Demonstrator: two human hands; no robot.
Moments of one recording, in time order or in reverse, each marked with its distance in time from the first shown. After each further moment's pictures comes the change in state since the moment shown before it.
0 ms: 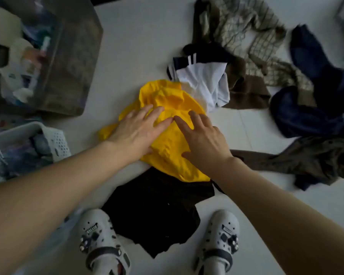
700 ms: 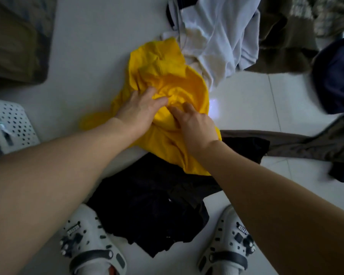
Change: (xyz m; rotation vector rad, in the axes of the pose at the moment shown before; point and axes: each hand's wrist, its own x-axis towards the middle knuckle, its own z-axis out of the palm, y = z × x) left_hand 0.072 -0.010 0.147 -0.269 -0.077 -0.211; right_hand 0.074 0.005 0.159 0.142 -0.101 0.116
